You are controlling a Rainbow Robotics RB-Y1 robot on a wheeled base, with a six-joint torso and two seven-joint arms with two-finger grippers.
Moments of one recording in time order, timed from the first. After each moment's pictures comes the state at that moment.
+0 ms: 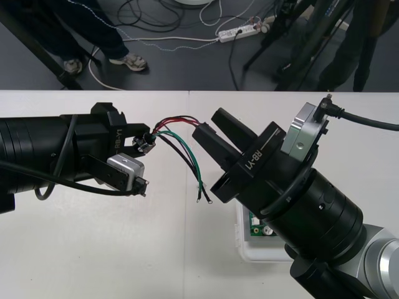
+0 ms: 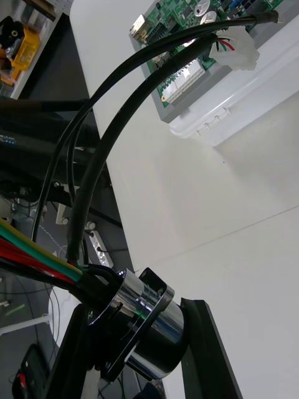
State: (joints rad) right arm 0.15 -0.49 0.51 -2.40 1.33 -0.18 -0.32; left arm -0.15 0.30 0.16 -2.41 -2.12 -1.55 -0.20
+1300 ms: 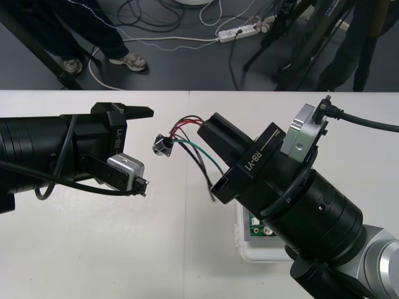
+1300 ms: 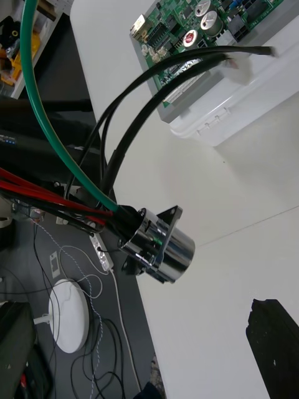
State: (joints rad) right arm 0.15 -0.49 0.51 -2.40 1.33 -0.18 -0.32; left arm -0.15 0.30 0.16 -2.41 -2.12 -1.55 -0.20
